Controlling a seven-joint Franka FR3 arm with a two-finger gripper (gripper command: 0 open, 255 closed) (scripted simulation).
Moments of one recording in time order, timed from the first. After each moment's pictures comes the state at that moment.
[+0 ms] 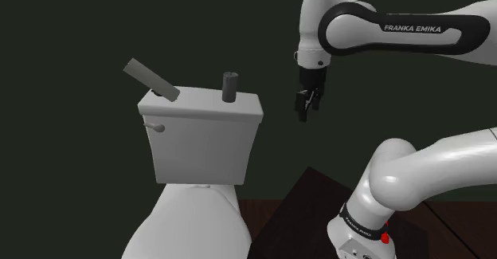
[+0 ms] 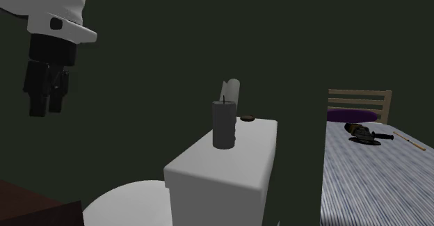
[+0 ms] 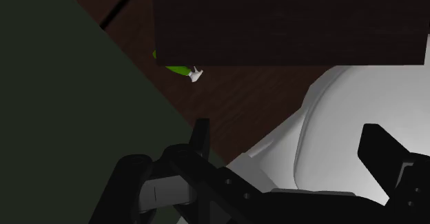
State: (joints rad) arm 0.01 -0.76 0.05 -2.45 -0.08 1.50 0.08
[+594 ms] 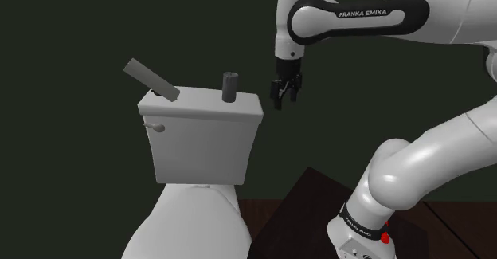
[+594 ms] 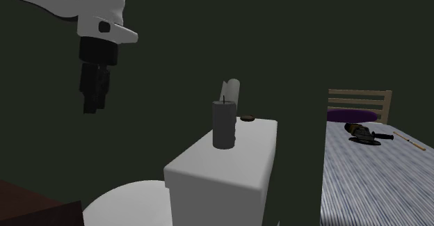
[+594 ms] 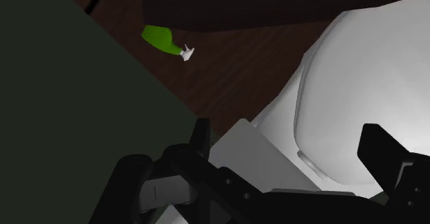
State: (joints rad) arm -0.02 -0.50 0.03 -2.27 -0.06 1.61 0.12
